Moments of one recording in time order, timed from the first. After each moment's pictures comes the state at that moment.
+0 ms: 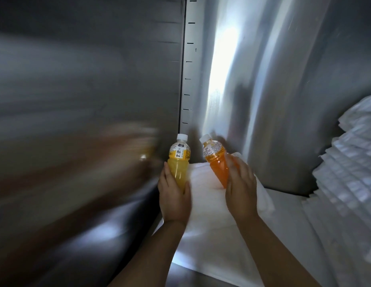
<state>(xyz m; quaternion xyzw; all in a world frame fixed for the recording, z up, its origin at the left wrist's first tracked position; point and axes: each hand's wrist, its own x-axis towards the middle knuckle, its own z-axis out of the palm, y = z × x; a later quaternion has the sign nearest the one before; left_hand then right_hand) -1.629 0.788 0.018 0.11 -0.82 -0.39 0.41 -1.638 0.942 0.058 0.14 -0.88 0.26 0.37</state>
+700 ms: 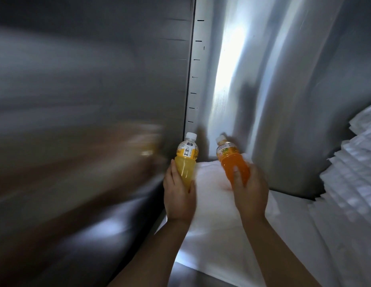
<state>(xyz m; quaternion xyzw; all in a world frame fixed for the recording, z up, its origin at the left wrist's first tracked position) -1.629 0.788 0.019 0.10 -0.83 -0.37 0.41 -1.650 0.946 0.054 0.02 -0.84 0.38 0.39</state>
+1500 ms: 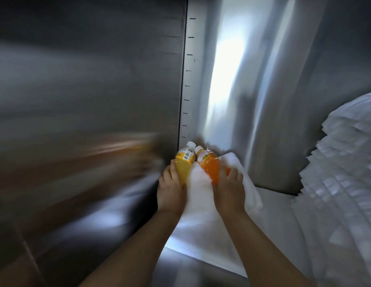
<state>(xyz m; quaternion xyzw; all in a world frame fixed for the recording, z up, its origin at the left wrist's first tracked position) -1.600 0.790 0.041 0.13 -0.94 -0.16 0.29 -1.618 0.934 0.059 0.05 -0.95 0.13 0.29</state>
